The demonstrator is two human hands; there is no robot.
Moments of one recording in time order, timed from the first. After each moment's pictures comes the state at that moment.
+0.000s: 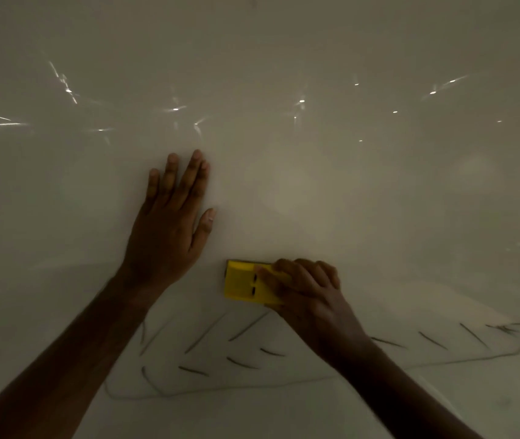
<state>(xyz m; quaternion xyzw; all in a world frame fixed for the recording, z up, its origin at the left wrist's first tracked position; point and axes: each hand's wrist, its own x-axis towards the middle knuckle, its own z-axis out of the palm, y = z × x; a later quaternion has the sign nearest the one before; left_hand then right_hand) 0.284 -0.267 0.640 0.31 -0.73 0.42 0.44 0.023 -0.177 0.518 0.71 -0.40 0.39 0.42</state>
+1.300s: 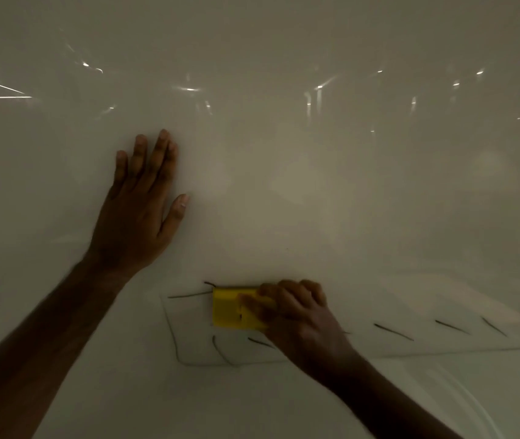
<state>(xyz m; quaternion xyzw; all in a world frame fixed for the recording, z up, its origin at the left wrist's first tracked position) 0.443 -0.297 0.625 0.34 -0.72 0.40 0.45 0.147 -0.202 0.464 0.75 -0.36 0.35 0.43</state>
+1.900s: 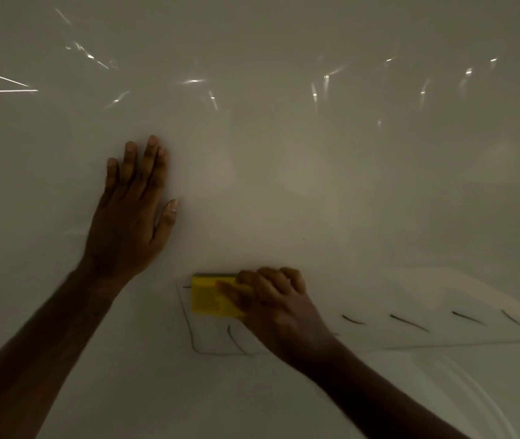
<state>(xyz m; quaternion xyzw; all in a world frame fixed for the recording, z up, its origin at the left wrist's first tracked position) 0.475 -0.302 0.599 0.35 -0.72 0.39 0.45 0.204 -0.216 0.469 0.75 -0.36 0.36 0.42</state>
